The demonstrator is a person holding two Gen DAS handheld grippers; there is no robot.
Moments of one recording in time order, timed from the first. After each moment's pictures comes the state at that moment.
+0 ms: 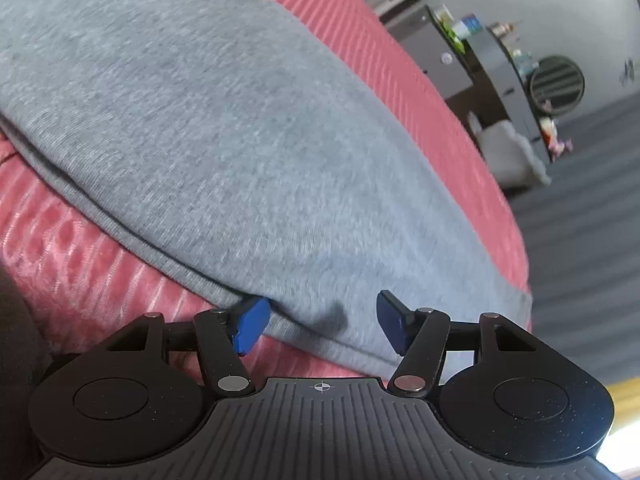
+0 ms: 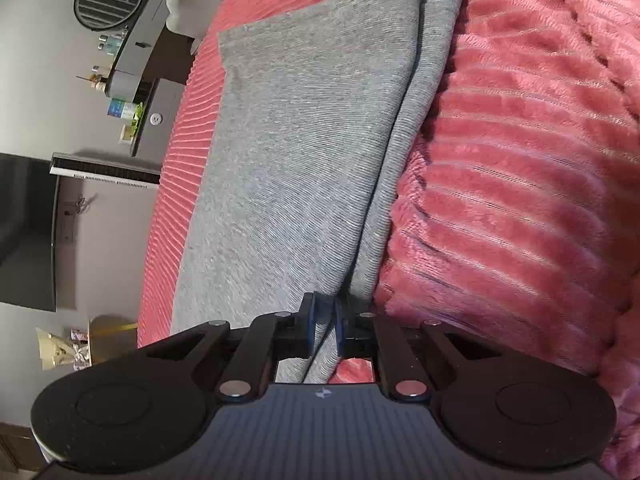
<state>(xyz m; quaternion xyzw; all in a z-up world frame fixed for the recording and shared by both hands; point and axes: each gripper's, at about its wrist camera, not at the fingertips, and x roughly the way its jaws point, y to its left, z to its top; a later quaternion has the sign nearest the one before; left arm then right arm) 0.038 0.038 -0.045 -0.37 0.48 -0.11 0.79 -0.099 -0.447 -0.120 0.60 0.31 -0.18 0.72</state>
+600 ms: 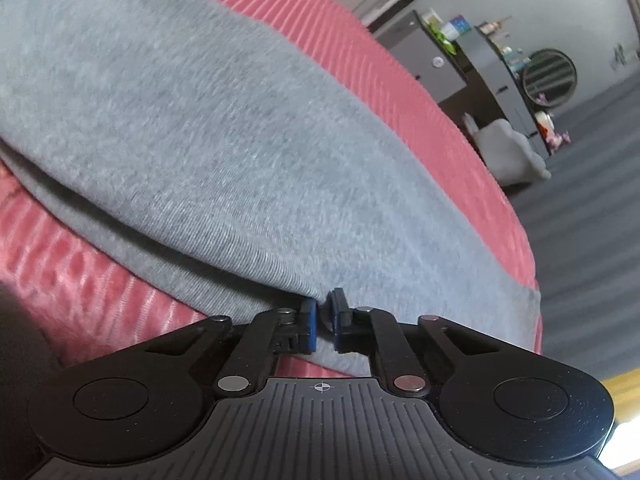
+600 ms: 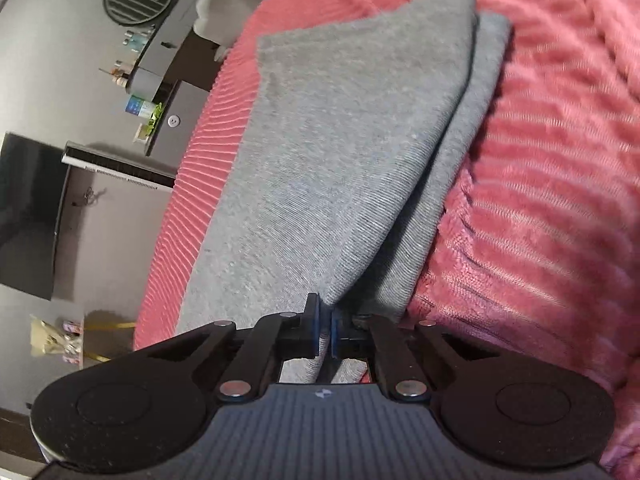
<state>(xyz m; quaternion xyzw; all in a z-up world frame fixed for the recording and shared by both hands) 0.035 0.038 -0.034 -0.32 0.46 -0.12 0.82 -0.091 -0.428 -0.099 0.54 0.29 -0.19 0.76</state>
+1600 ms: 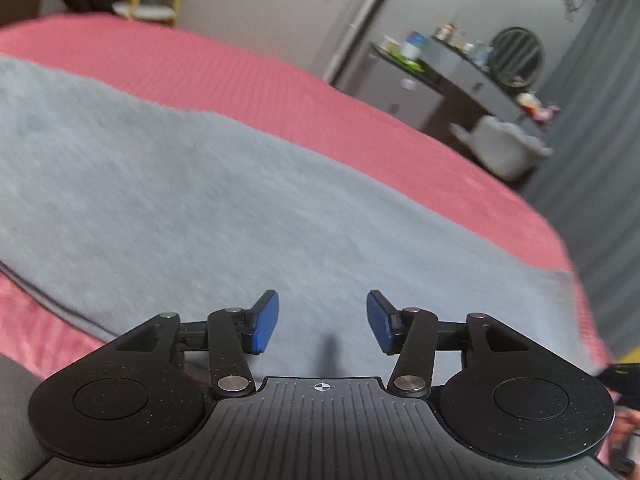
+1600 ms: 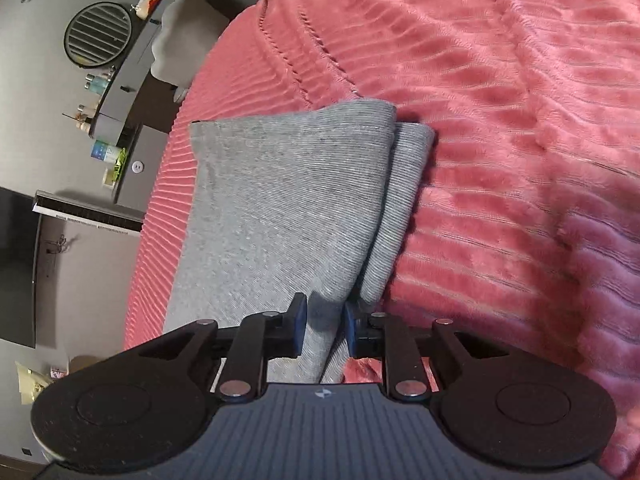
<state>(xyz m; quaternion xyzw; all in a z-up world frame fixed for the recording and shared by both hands) 0.033 0.007 -0.009 -0.18 0.38 -0.09 0.90 -0.097 -0.501 -0.108 0.56 0.28 -0.25 0.74</state>
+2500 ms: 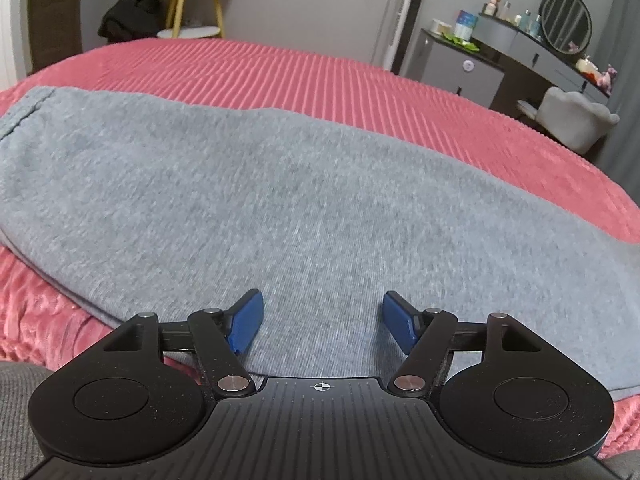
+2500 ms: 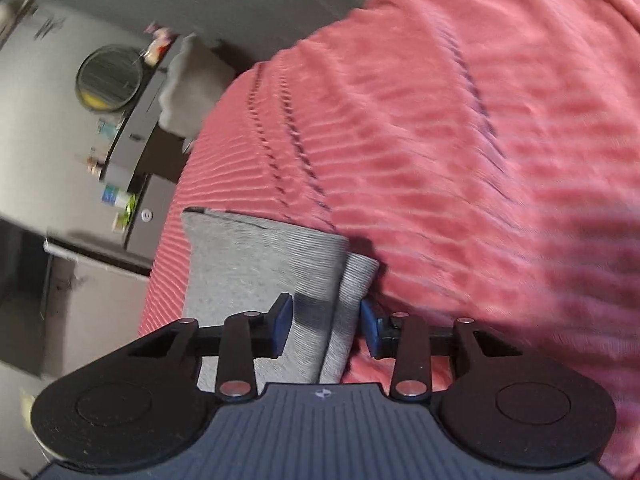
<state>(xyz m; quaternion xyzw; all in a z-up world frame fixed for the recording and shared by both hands) 0.034 0.000 -0.023 -0.10 0.40 -0.01 0.91 -0.127 -0.551 -0.101 0.52 0.21 -0.27 0.78</state>
